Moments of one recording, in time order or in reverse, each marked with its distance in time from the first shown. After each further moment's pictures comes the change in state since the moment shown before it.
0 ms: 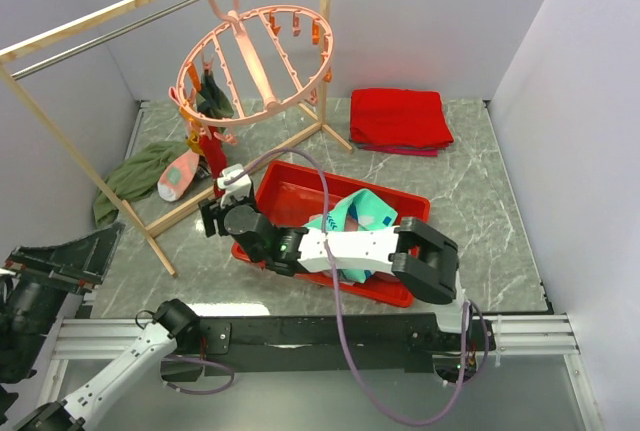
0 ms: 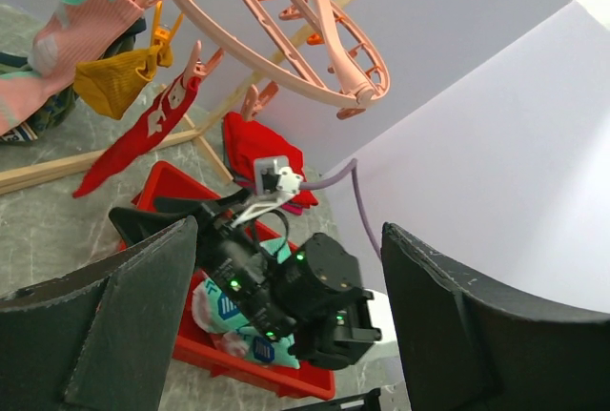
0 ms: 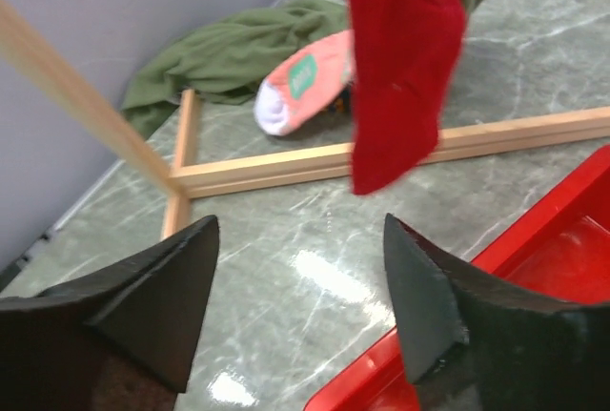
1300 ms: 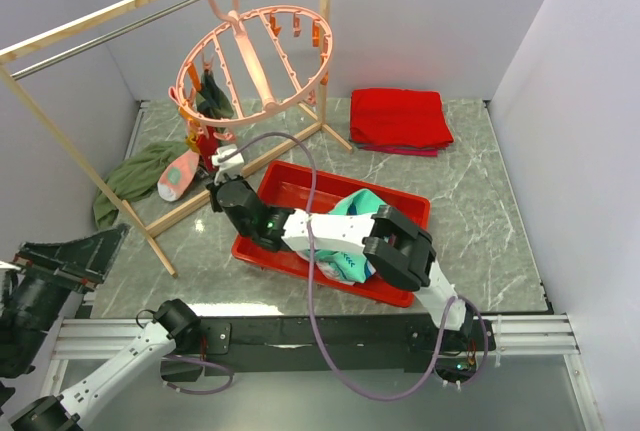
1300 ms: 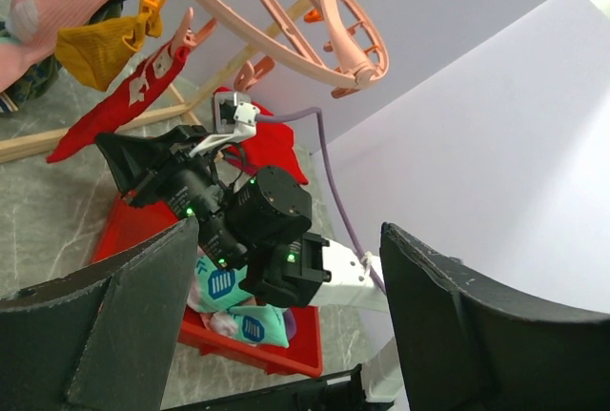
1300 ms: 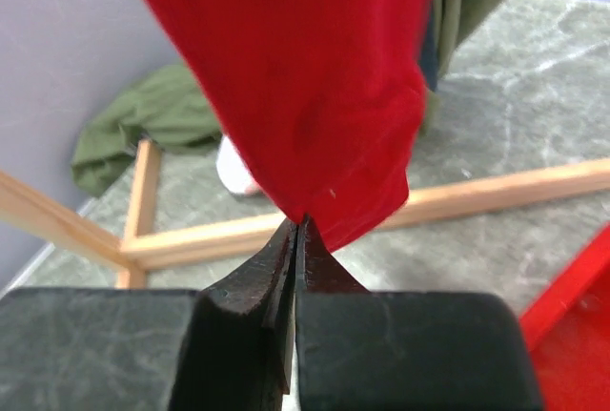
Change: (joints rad) left arm -0.069 -0.012 -0.005 -0.029 -0.029 -0.055; right arm -0.101 0.210 0.232 0.003 -0.048 -0.023
